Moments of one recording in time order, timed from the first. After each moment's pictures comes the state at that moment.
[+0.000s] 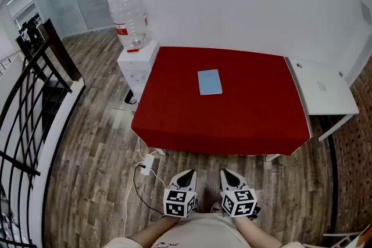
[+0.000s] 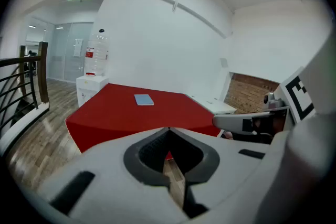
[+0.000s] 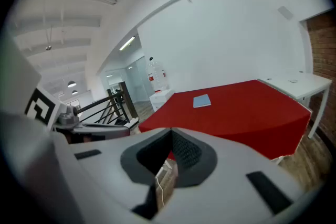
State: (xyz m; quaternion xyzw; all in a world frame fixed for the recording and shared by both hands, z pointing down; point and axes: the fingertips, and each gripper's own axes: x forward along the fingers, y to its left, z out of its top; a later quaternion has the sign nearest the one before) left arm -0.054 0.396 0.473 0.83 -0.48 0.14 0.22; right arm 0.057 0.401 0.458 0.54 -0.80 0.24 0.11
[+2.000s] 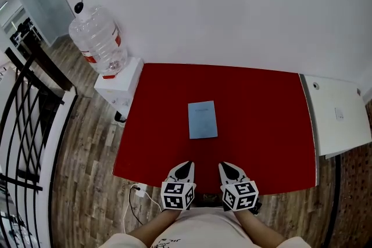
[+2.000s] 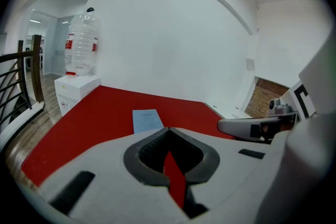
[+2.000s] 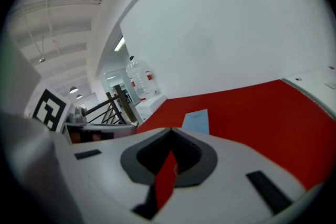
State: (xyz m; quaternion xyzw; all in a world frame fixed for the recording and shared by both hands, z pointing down) left arm 0.003 0.014 0.483 0.80 -0.52 0.14 0.26; right arm 0.112 0.023 0.467 0.49 -0.82 0.27 0.11
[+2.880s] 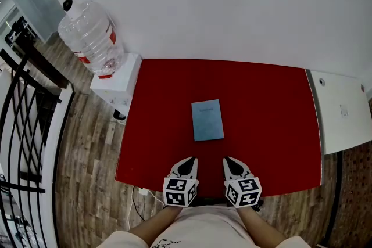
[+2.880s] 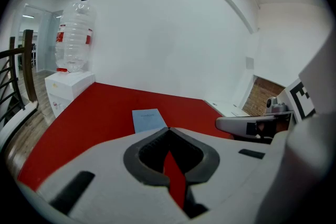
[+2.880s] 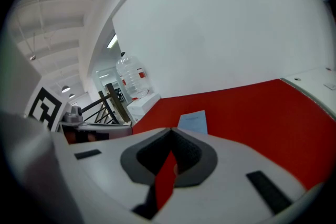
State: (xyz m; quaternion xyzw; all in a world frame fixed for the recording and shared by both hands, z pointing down) left arm -0.012 -0.038 0.499 0.81 -0.49 0.15 0.27; right arm 0.099 -0.031 0.482 0.51 -0.80 0.28 0.12
